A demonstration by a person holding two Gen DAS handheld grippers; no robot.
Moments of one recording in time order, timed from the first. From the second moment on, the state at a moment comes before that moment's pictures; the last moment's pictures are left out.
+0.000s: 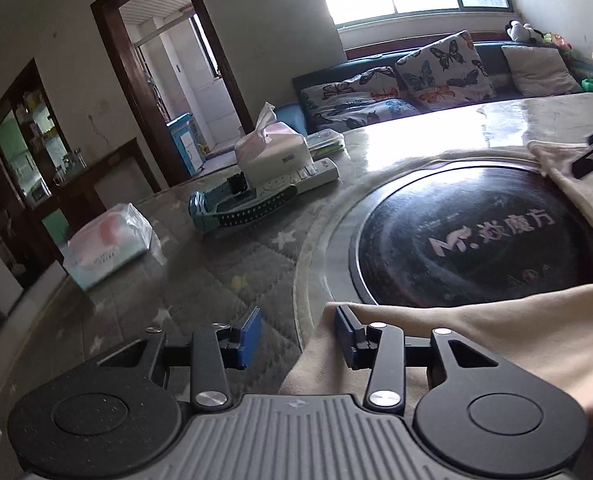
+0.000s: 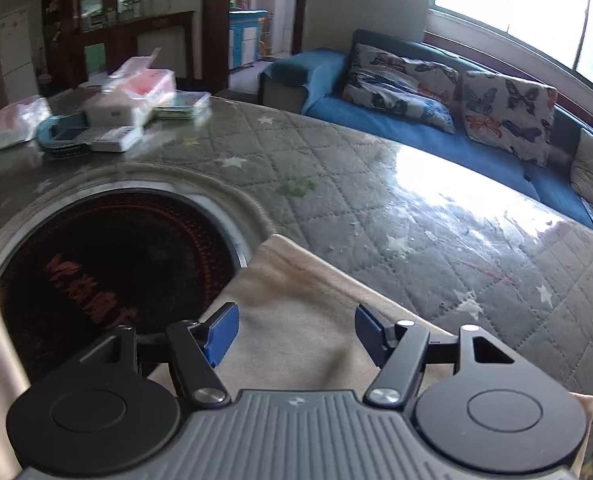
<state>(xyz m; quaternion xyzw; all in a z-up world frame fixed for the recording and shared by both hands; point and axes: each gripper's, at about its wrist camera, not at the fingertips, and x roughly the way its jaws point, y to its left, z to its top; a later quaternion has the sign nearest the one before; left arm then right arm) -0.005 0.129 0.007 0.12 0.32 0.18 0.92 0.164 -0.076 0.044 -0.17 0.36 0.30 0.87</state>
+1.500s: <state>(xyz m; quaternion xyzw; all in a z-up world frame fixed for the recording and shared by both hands) -0.026 0.141 0.032 -0.05 0.31 0.20 0.93 -0.056 -0.073 0.050 -0.18 0.34 0.53 0.75</state>
